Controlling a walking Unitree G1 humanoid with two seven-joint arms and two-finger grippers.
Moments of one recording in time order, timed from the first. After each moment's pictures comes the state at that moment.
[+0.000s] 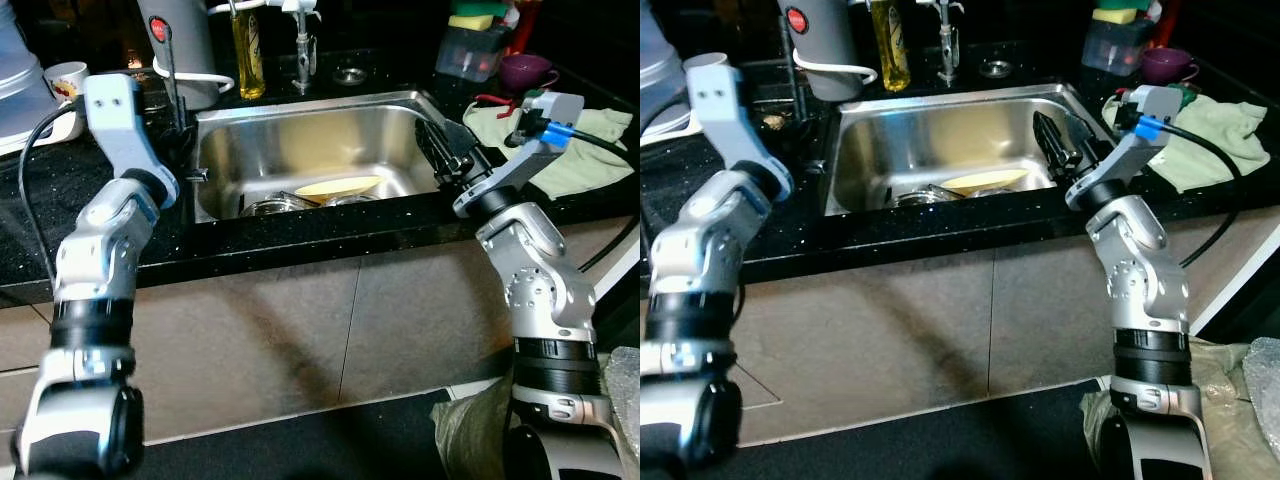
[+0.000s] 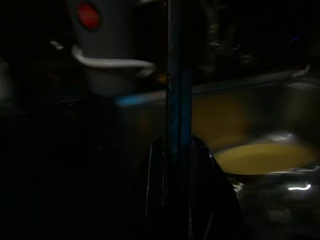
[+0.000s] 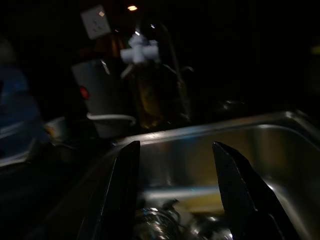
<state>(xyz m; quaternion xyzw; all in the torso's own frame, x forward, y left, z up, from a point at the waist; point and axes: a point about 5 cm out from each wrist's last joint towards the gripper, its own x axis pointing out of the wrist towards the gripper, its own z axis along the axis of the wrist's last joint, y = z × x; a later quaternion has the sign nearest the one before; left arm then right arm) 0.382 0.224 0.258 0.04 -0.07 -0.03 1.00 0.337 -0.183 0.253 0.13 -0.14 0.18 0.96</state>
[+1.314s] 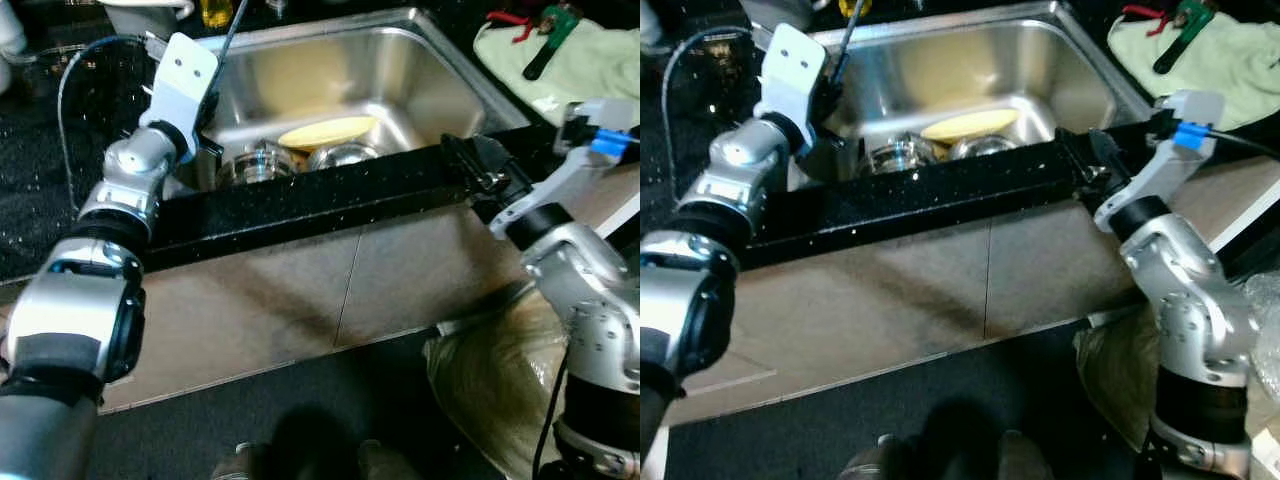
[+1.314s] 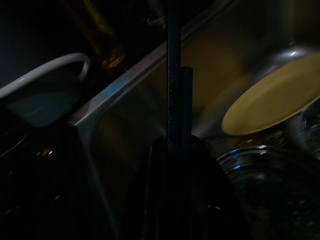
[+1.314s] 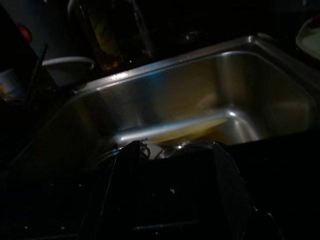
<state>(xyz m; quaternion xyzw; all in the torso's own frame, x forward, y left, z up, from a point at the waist) 0.417 0.192 0.285 0.25 -0.11 -0.11 0.96 0.290 -0.196 0.264 0.12 -0.11 0.16 0.97</state>
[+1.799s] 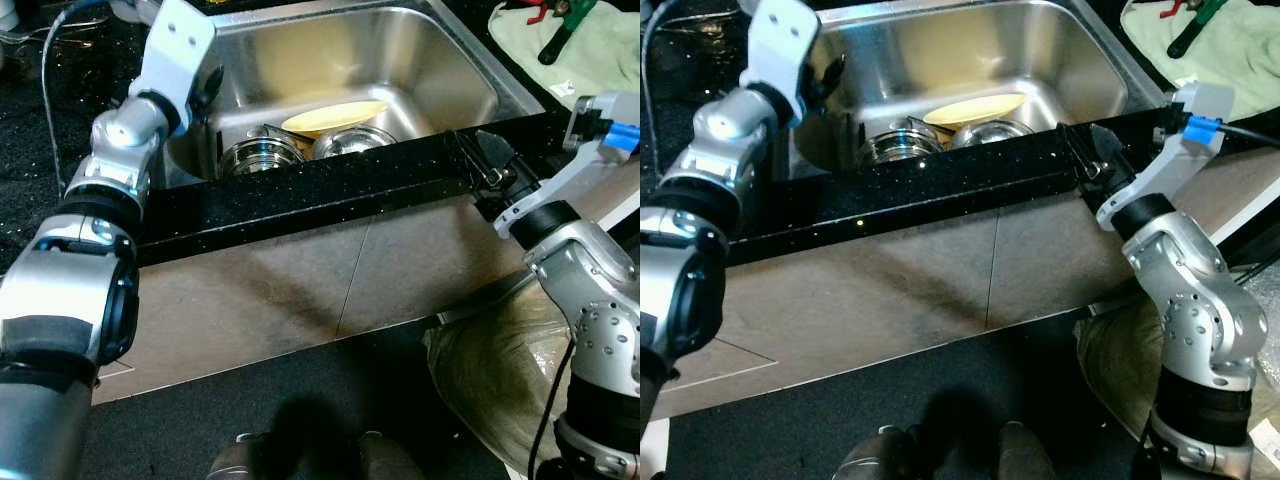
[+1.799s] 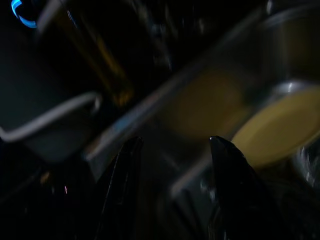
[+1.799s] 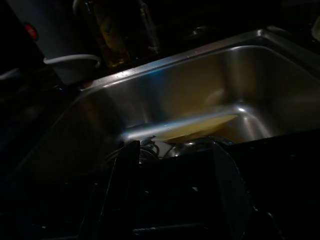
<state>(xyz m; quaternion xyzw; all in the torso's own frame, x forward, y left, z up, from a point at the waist) 0.416 0.181 0.327 0.24 -0.18 -0.12 0.95 0.291 -0.189 0.270 0.13 -0.11 0.17 0.97</state>
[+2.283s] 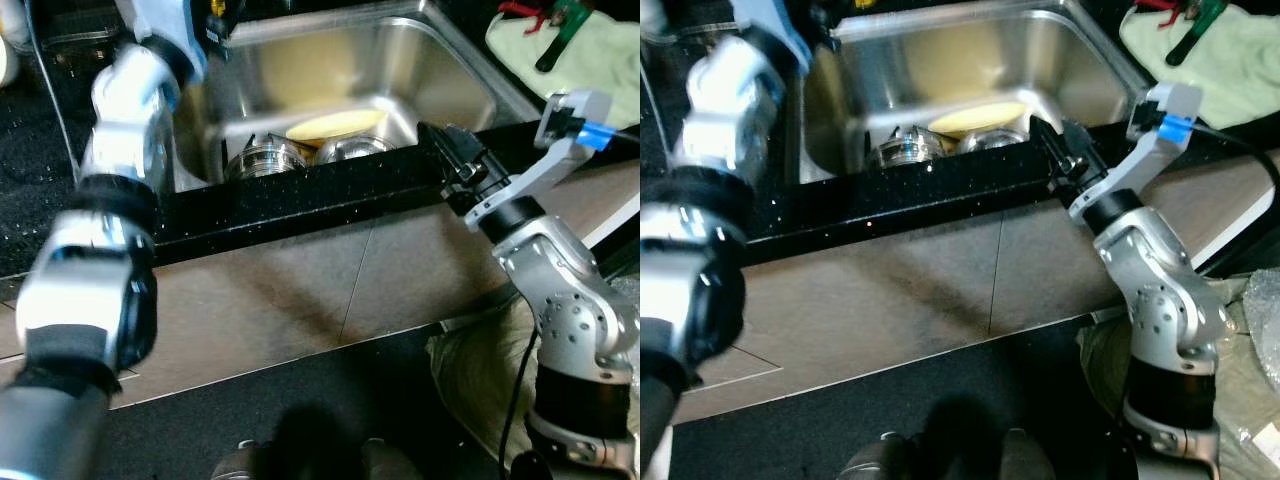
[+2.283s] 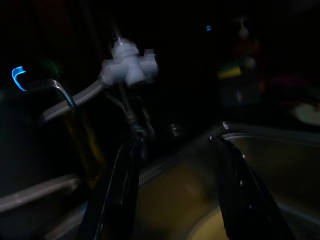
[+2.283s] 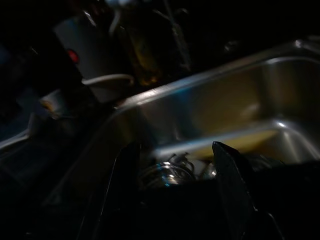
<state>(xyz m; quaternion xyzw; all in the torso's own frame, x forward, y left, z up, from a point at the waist) 0.393 0.151 0.341 0.10 -0.31 -0.19 0.93 0.304 -0.169 0.265 0.17 -0.13 0.22 0.95</state>
